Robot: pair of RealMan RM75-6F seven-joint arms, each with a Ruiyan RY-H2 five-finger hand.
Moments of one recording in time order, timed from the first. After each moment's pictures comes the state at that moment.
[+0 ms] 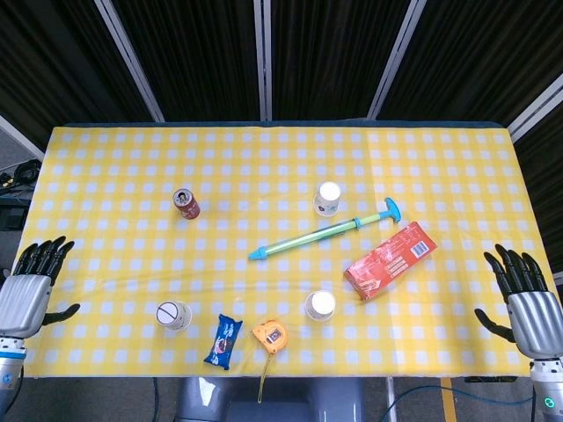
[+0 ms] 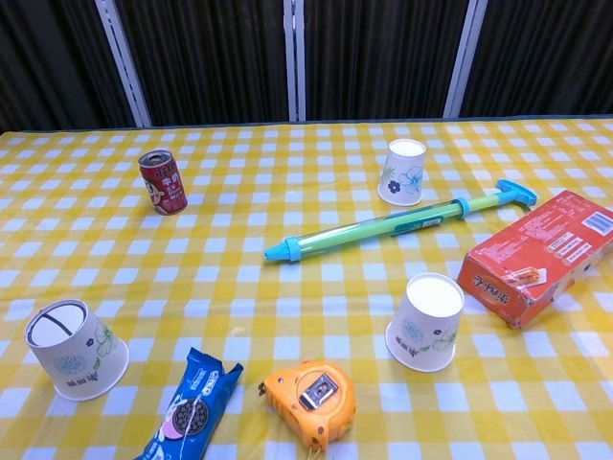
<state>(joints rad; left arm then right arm) -0.14 -1.13 -0.03 -1.67 1.46 1.40 0.15 0.08 -1.15 0.05 -1.45 -1.62 1.58 0.07</state>
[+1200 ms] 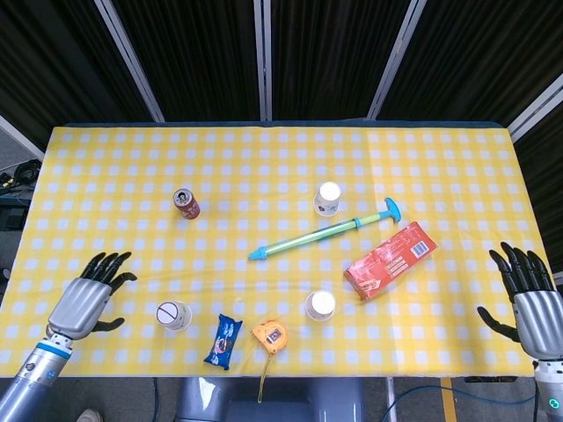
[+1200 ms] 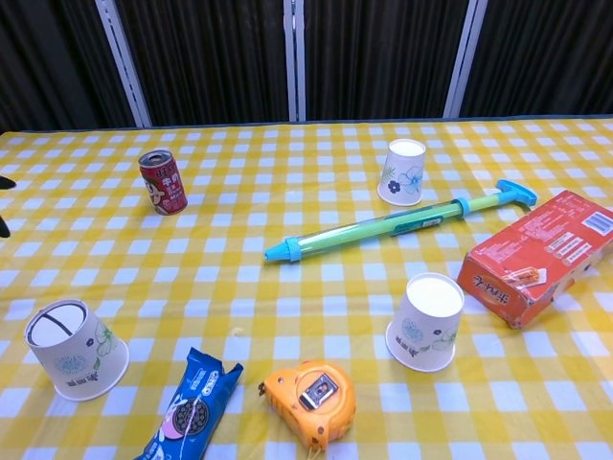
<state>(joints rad) -0.26 -1.17 0.03 -1.73 1.55 1.20 0.22 0.07 -1.15 0.06 -1.45 -1.62 1.61 0.11</state>
